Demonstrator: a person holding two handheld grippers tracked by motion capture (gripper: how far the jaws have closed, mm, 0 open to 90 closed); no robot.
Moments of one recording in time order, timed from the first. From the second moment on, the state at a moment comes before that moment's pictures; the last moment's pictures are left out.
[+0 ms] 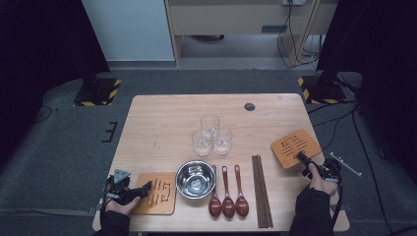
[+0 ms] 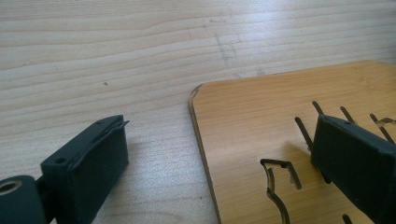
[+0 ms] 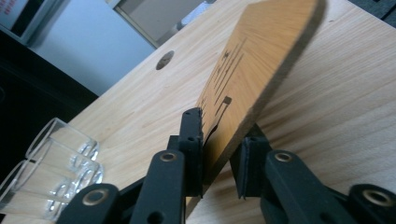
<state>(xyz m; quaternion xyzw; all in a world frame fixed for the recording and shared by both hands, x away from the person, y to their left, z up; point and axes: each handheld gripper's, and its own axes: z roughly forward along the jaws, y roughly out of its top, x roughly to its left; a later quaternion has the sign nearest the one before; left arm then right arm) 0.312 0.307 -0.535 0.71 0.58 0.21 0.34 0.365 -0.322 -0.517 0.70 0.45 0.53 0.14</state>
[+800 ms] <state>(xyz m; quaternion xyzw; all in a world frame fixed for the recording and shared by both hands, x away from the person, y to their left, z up) 0.312 0.307 -0.535 0.71 0.58 0.21 0.34 0.367 -0.322 -0.523 0.71 0.46 0.51 0.14</state>
